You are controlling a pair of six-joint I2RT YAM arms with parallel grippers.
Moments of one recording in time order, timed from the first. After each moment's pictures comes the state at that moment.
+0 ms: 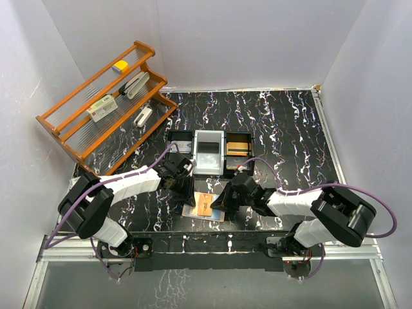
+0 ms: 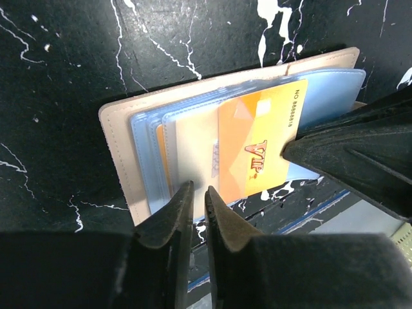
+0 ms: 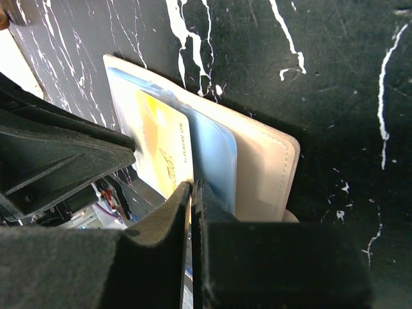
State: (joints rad) left arm -0.75 1.50 0.76 -0.45 0.30 -0.64; right arm 0.86 1.37 0.38 0.26 -0.18 1.23
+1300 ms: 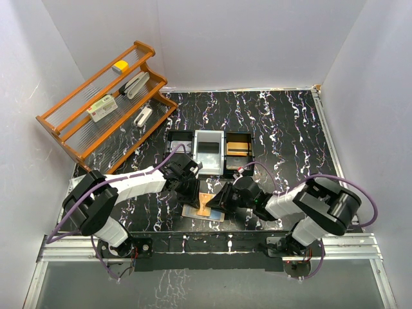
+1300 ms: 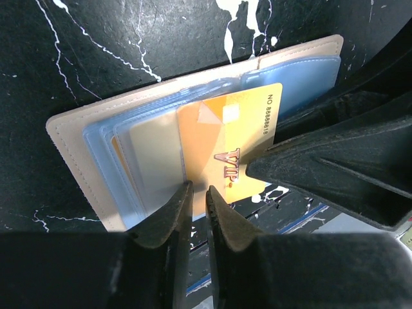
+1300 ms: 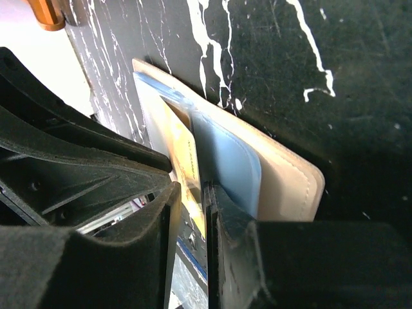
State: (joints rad) left arm -0.82 1.54 0.80 -0.44 0.28 -0.64; right arm 0.85 1.50 0.28 0.62 -0.24 1.31
